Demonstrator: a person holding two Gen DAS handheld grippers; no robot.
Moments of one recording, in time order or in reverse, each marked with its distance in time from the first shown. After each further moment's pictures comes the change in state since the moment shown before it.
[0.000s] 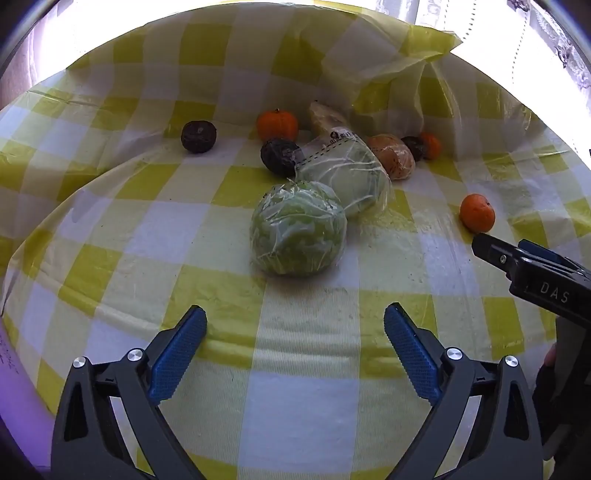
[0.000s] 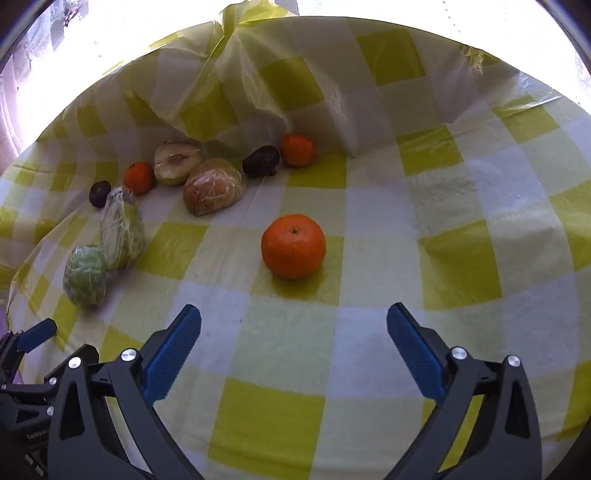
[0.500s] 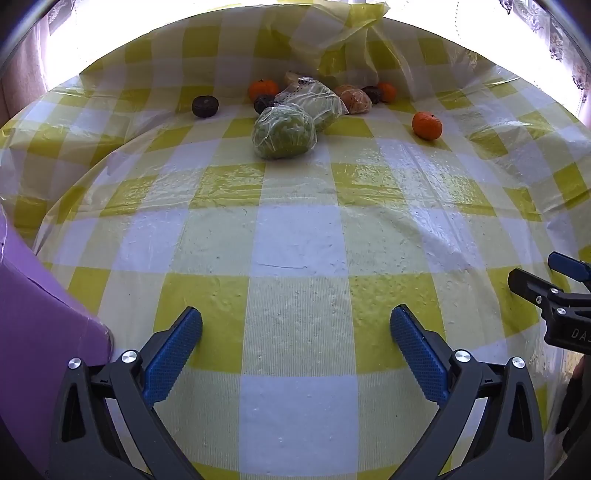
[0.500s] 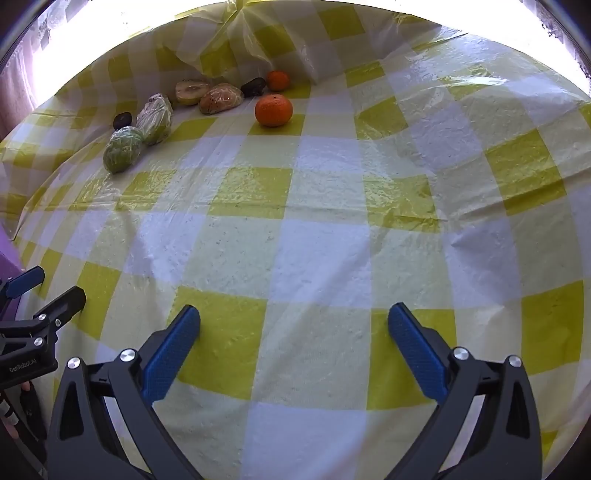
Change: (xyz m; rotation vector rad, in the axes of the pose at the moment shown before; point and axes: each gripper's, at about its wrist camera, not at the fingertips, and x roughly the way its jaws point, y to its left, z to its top) left arm -0.063 0.001 -0.096 0.128 0.043 -0.002; right arm -0.088 -0.010 -0.126 0.007 0.092 -0.080
